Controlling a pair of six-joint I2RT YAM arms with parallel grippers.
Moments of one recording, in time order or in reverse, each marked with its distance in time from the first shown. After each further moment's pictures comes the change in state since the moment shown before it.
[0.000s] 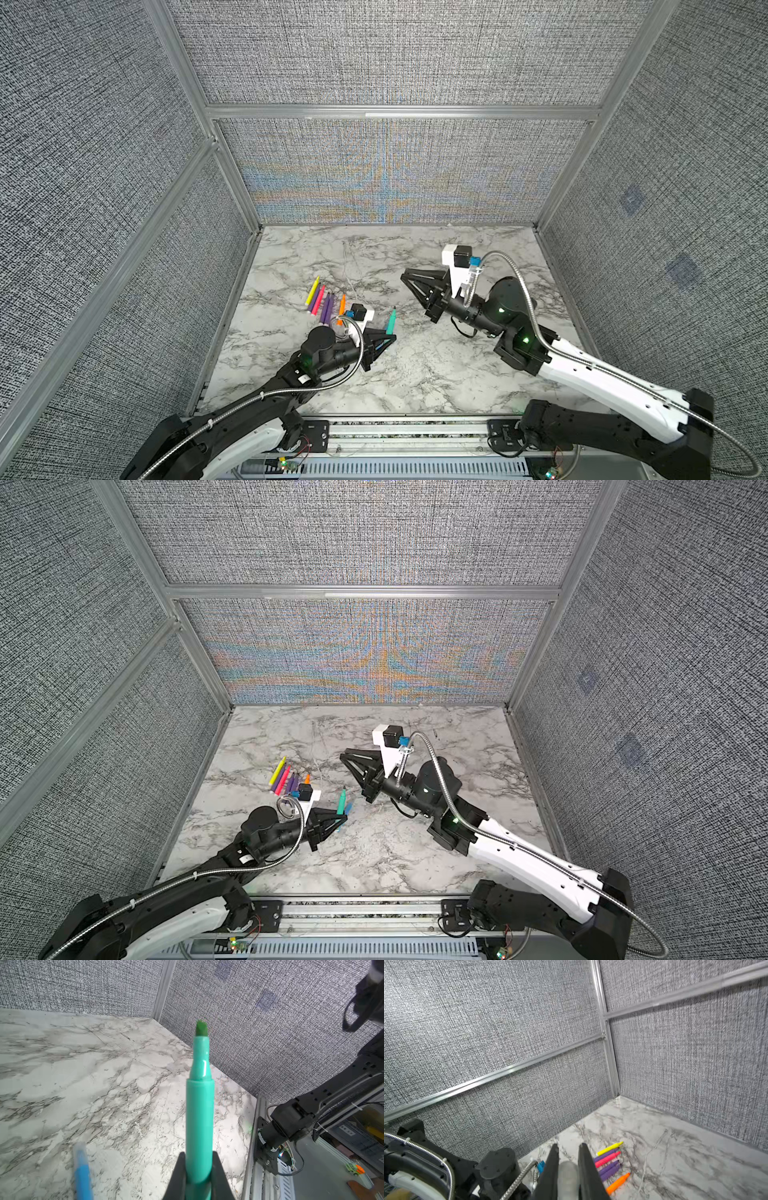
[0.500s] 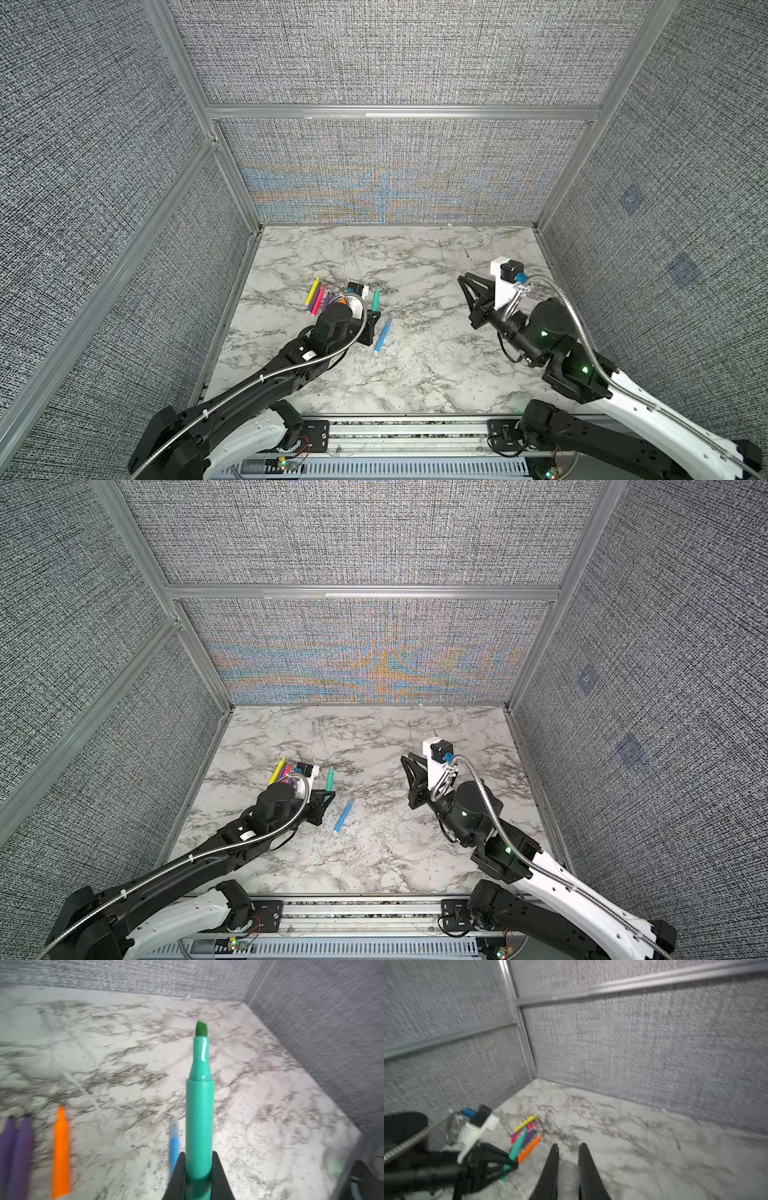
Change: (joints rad) left arm 0.017 0.163 0.359 -0.605 -0.519 0.023; right arm -0.005 -0.371 -0.148 -0.511 0.529 -0.137
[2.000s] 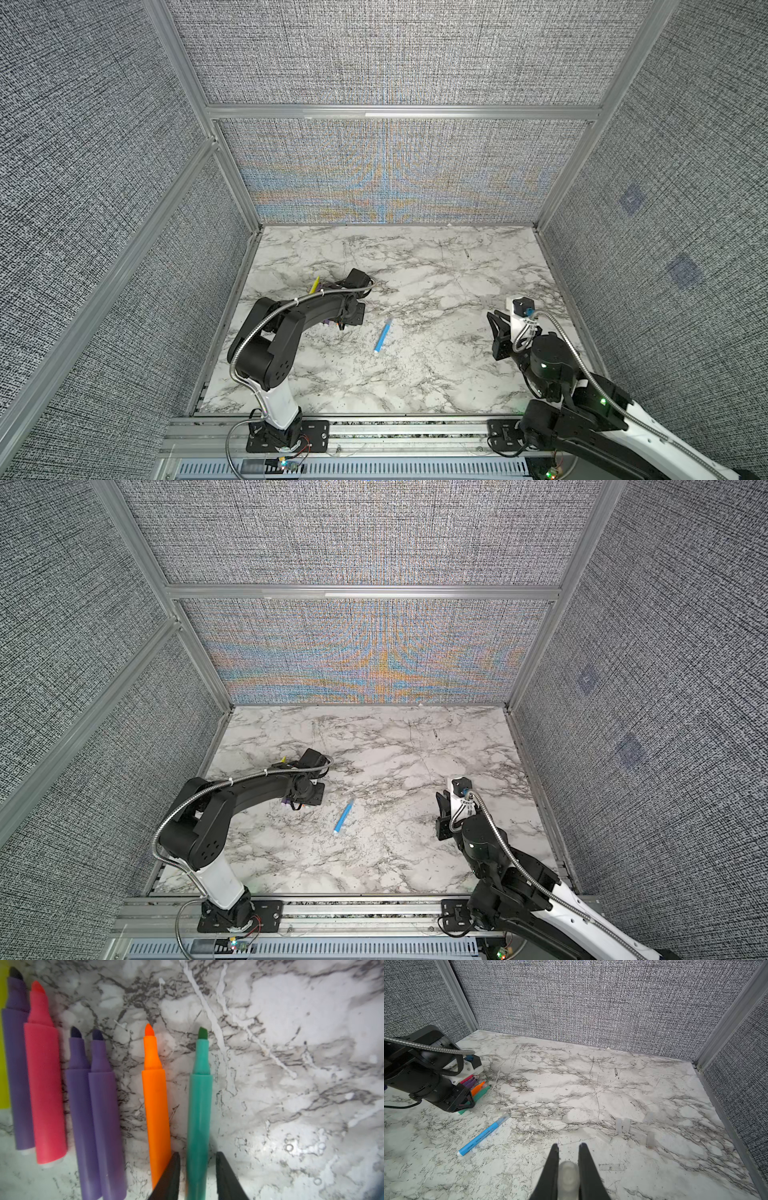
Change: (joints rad) left arm 0.229 0.697 0.406 -0.423 -0.115 0.053; right arm 0.010 -0.246 -0.175 -0.290 0.173 0.067
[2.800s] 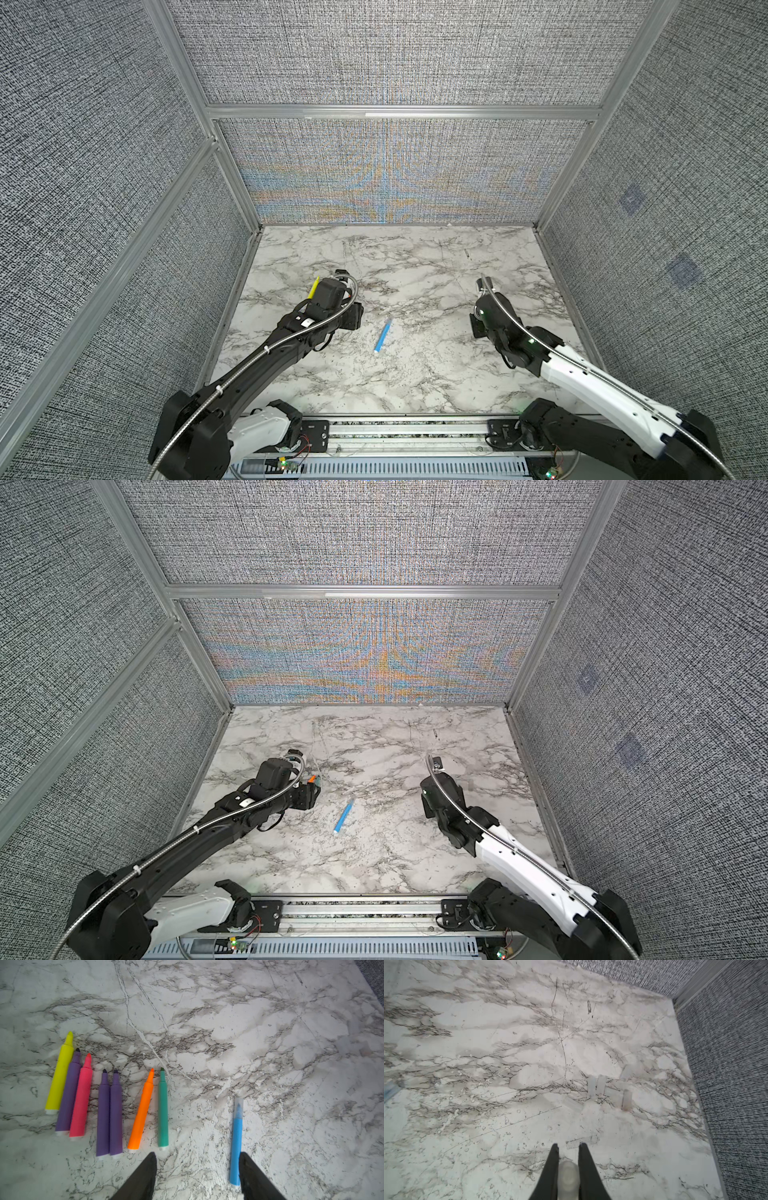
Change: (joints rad) left arm -0.037 -0.647 -0.283 0.147 0.198 0.016; right arm -0.356 0.627 0.076 0.067 -0.155 -0.027
